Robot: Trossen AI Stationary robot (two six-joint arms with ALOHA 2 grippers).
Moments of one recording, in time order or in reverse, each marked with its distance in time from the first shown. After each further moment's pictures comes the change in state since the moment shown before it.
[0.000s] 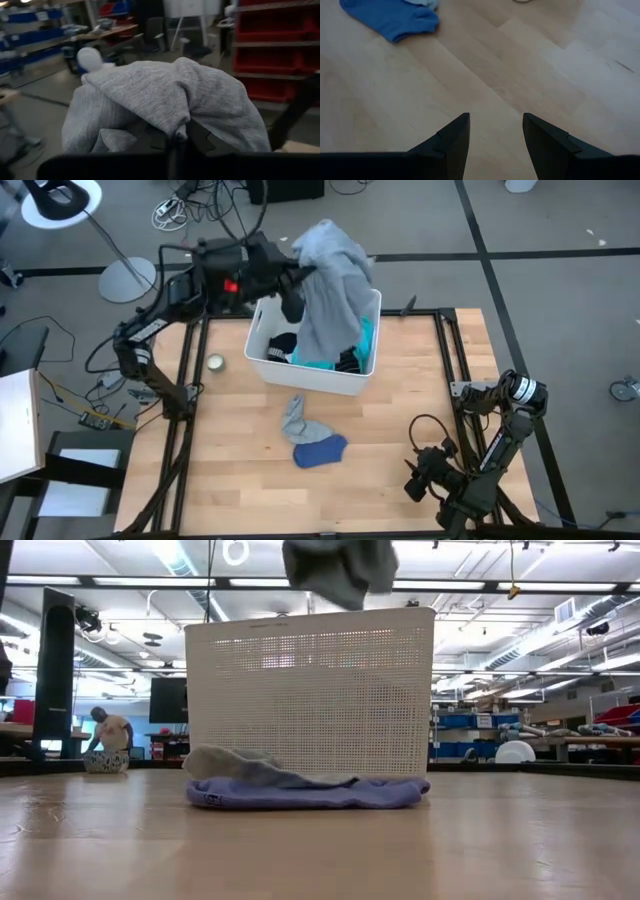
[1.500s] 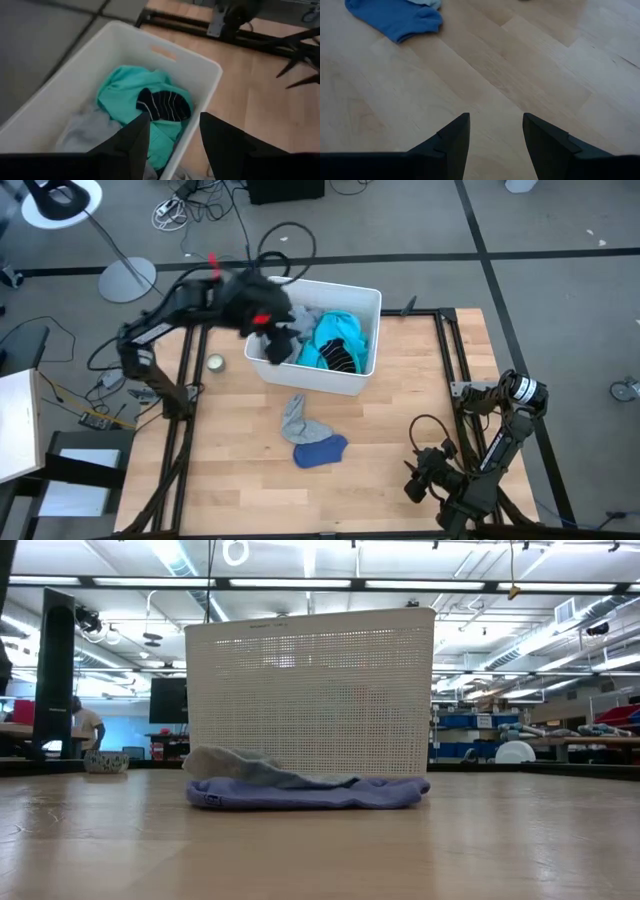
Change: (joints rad) left arm -0.052 0.020 0.000 -0.606 0.141 -0.211; right arm 0.000 -0.001 0.000 0.020 0.003 0.002
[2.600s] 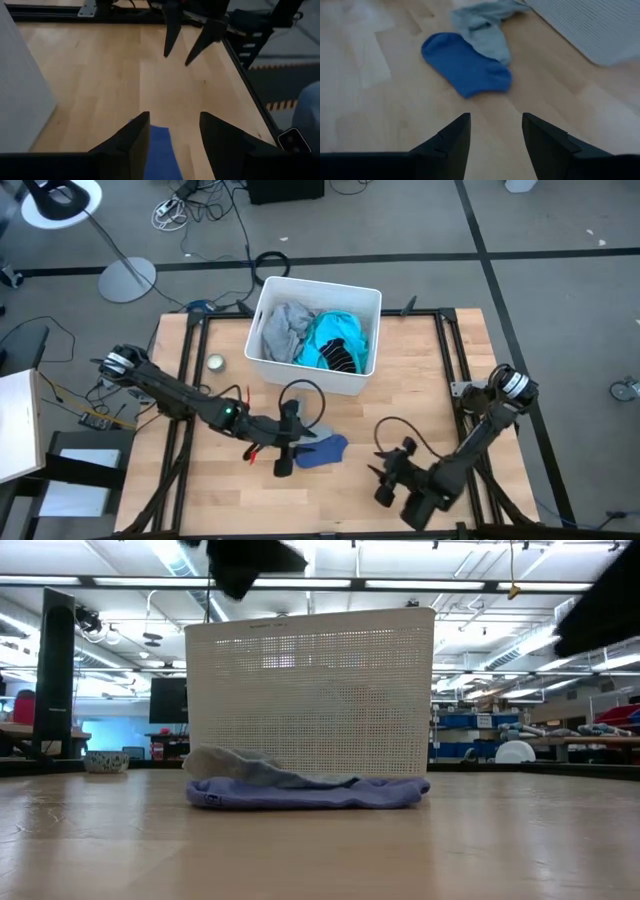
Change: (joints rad) left arm -0.554 -0.157 -1.244 1.311 -0.094 -0.102; right arm -0.218 0.000 0.000 0.510 0.198 -0.640
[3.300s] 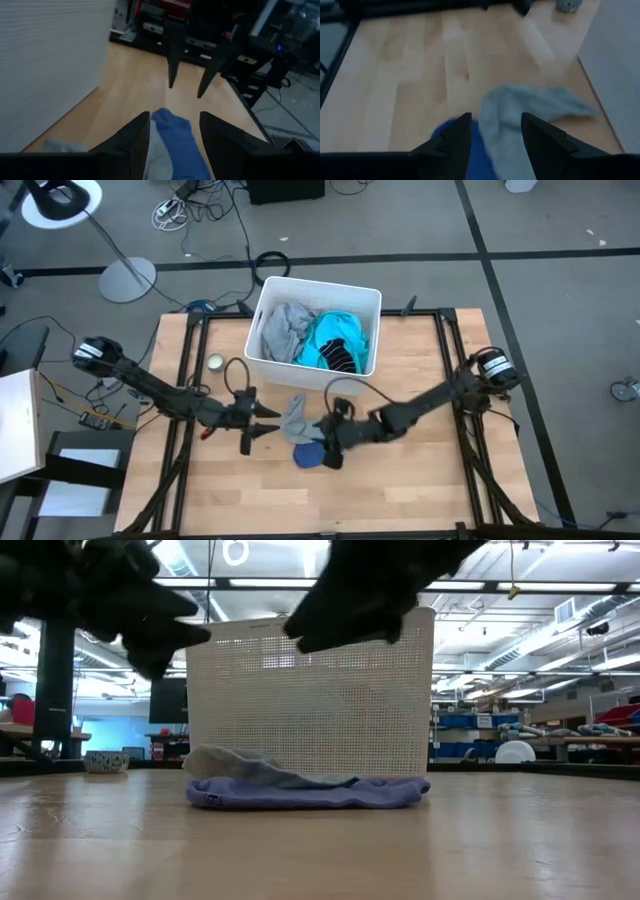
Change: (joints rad) left arm 0.005 -0.370 -0.734 0.693 -0.106 -0.132; right arm -0.533 0.001 0.000 0.743 -0.511 -1.039
